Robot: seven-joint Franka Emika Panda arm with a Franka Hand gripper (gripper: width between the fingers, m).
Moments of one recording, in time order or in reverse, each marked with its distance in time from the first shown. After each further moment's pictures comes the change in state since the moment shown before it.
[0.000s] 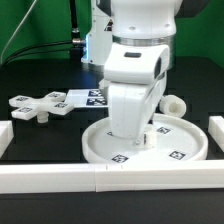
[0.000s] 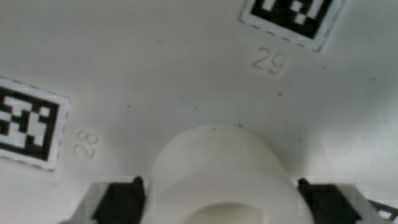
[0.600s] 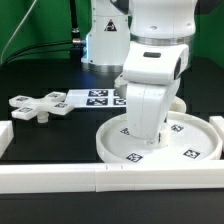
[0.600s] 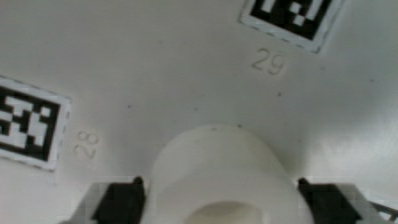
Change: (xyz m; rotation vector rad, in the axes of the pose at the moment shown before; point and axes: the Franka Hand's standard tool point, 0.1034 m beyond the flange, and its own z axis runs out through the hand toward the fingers) arm 0.013 -0.005 -0.001 0.015 -0.011 0.008
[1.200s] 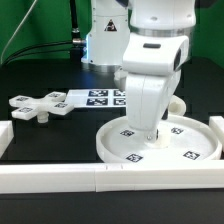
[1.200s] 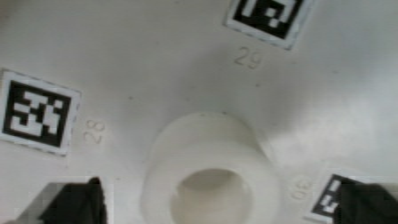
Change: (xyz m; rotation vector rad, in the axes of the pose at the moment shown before) arm -0.003 -0.014 -0.022 -0.010 -0.004 0.061
